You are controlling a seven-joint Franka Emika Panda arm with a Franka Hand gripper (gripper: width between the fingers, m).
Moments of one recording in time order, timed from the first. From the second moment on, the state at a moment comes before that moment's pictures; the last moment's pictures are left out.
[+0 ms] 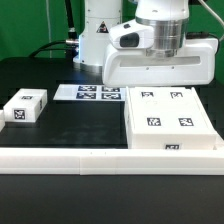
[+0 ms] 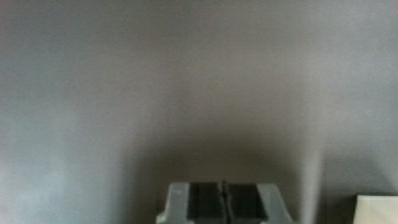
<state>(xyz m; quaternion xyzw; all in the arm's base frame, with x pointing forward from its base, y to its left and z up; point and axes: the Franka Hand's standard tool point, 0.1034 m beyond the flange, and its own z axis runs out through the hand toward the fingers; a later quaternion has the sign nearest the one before) 0.484 0.083 0.033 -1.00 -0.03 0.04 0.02</state>
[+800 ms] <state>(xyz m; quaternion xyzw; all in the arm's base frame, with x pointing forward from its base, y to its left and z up) 0.492 0.075 0.071 -1.00 -0.03 0.06 0.02</state>
